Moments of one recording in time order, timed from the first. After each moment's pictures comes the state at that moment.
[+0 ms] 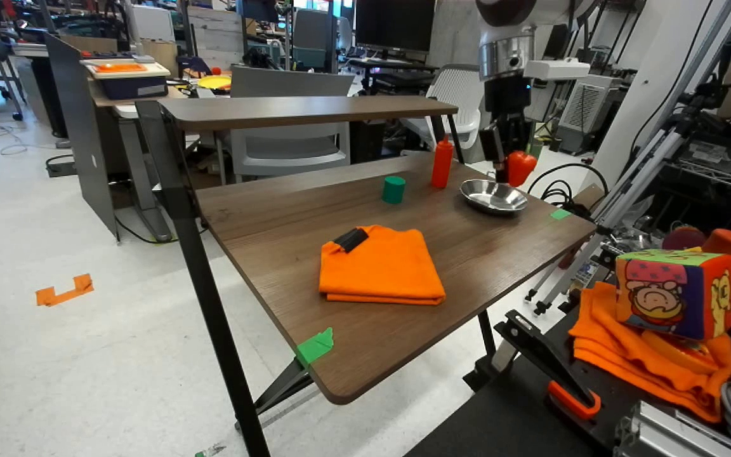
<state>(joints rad) -0.13 0.70 -0.07 -1.67 -0.11 2.02 -0.17</state>
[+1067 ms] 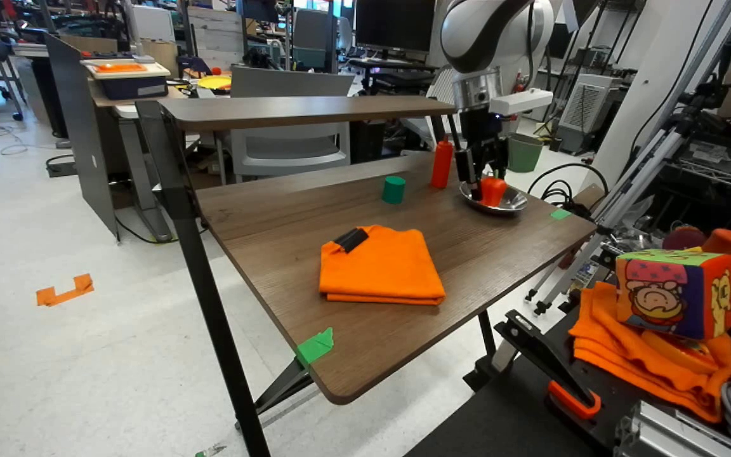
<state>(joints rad) -0.12 0.92 -0.07 -1.42 -0.17 1.97 -0.11</state>
